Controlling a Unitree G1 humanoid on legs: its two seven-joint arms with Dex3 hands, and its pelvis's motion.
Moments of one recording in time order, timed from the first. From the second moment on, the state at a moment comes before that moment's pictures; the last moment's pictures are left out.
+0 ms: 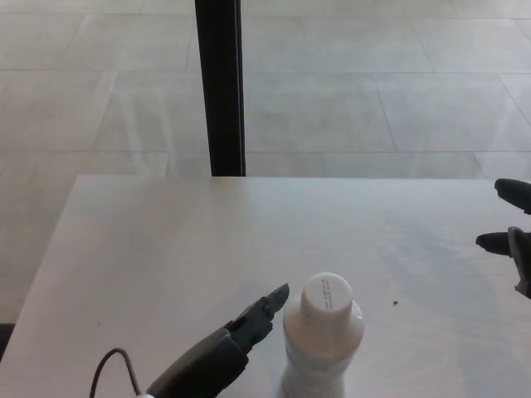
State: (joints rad) left_arm 0.01 0.37 -0.45 -0.30 0.26 0.26 -0.22; right_arm -0.12 -0.31 -0.20 0.04 0.15 -0.11 0.12
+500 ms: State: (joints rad) left_arm 0.07 0.01 -0.44 -0.20 0.29 0.26 -0.01; right_arm -0.11 -0.29 -0.20 0.03 0.15 -0.11 0.12
